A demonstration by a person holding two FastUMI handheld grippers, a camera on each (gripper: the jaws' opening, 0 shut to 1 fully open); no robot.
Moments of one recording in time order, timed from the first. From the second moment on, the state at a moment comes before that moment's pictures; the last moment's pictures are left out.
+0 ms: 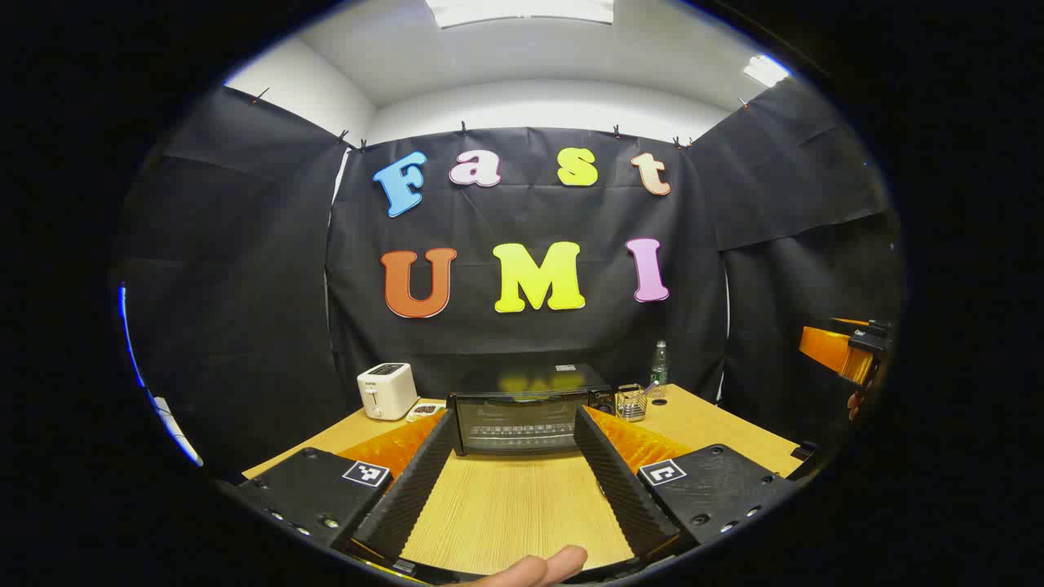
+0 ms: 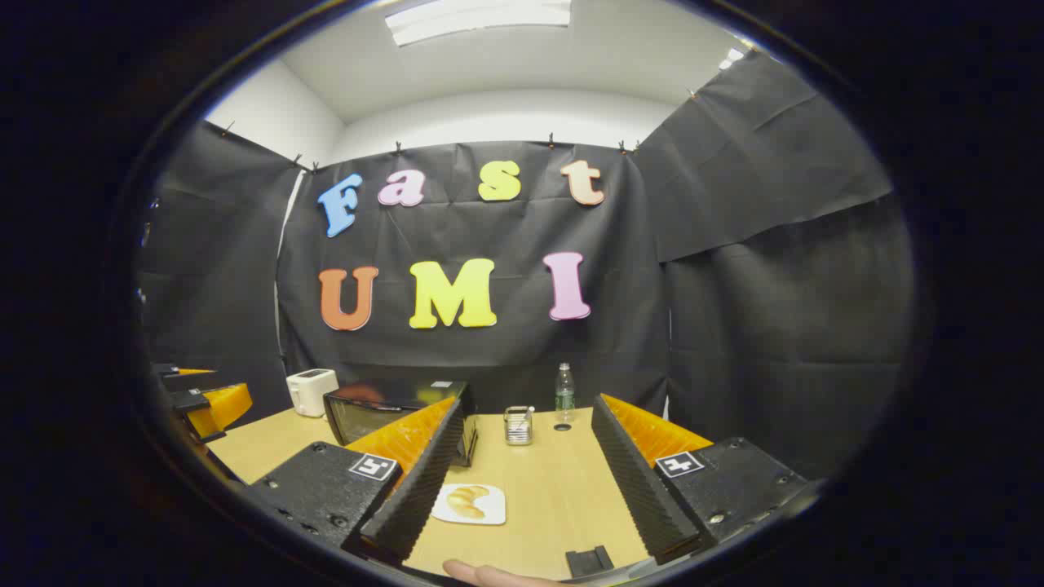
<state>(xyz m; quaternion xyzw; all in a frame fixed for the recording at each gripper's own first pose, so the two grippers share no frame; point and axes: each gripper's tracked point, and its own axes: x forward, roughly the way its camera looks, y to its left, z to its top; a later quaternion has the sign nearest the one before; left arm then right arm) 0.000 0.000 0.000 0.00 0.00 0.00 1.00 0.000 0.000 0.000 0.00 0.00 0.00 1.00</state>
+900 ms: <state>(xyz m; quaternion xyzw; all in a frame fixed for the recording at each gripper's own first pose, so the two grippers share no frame) 0.027 -0.002 0.004 -0.01 0.00 -0.01 1.00 0.001 0.002 -0.007 0.00 0.00 0.00 1.00</state>
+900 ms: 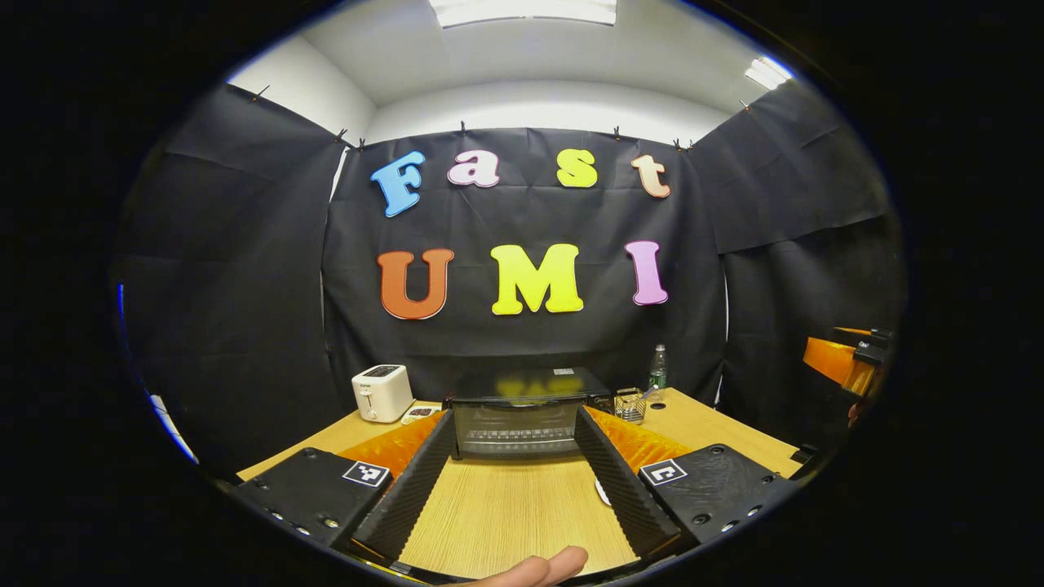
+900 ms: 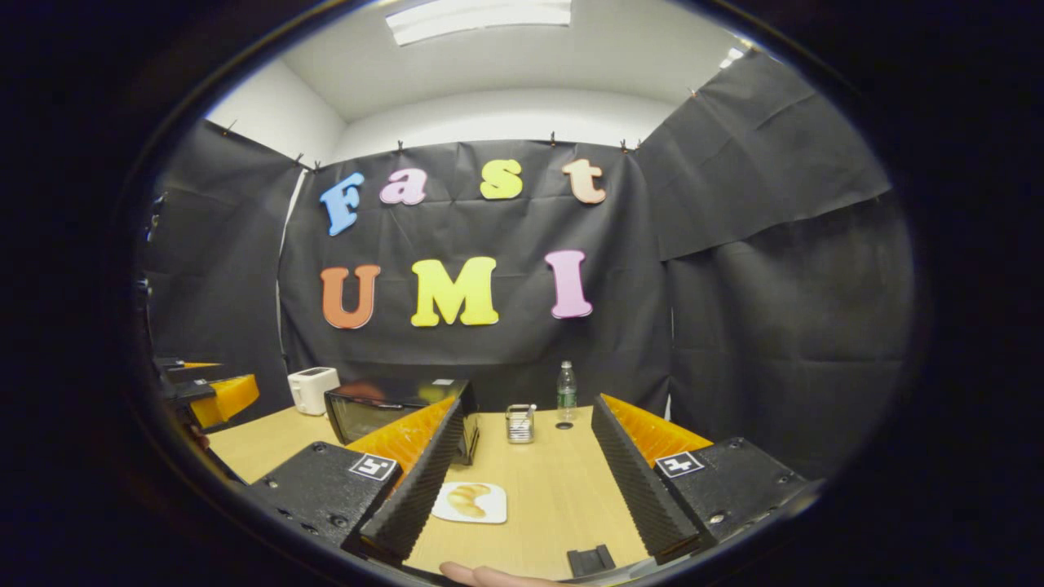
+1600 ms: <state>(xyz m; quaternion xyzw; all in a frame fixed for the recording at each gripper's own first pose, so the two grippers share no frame) 0.229 -0.009 -0.061 -0.03 0.11 -0.04 0.99 0.021 -0.036 -0.029 0.01 0.01 -0.01 1.00</state>
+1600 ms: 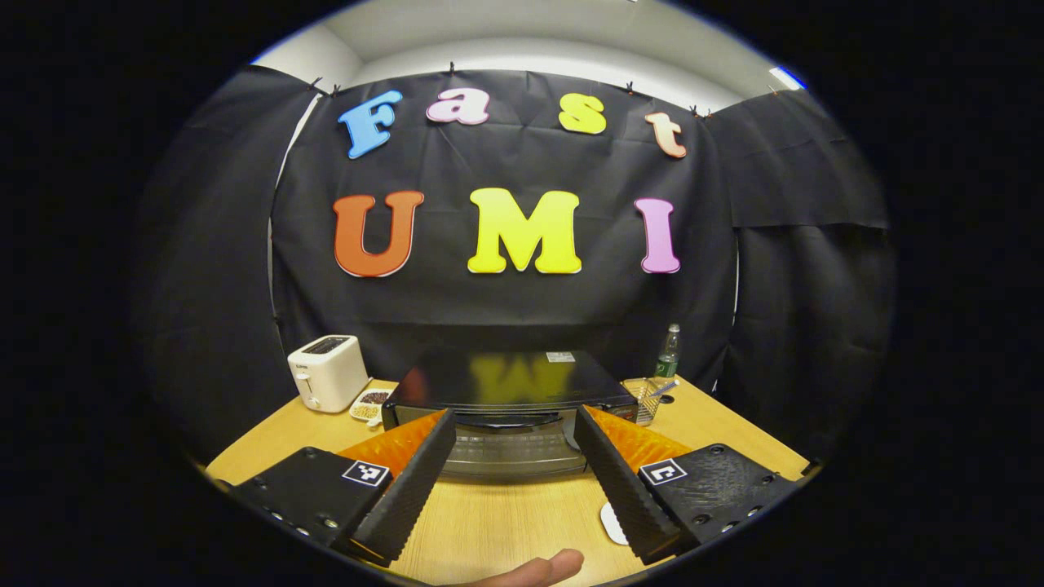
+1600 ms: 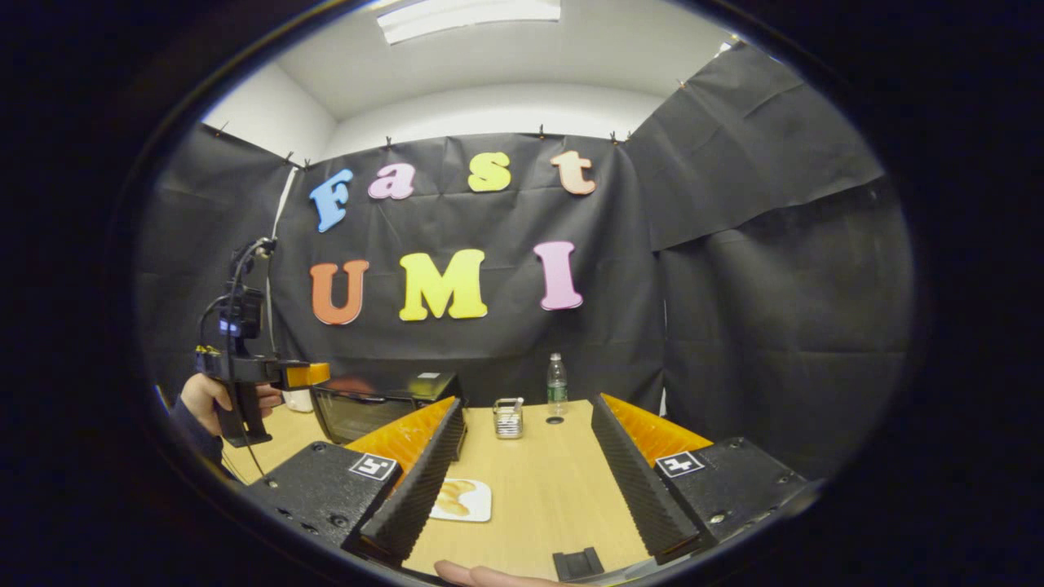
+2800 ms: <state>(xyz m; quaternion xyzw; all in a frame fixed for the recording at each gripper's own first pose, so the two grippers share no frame) 0.295 -0.011 -0.136 -0.02 0.20 -0.03 0.98 0.029 -0.047 -0.048 0.02 0.01 -0.01 1.00</state>
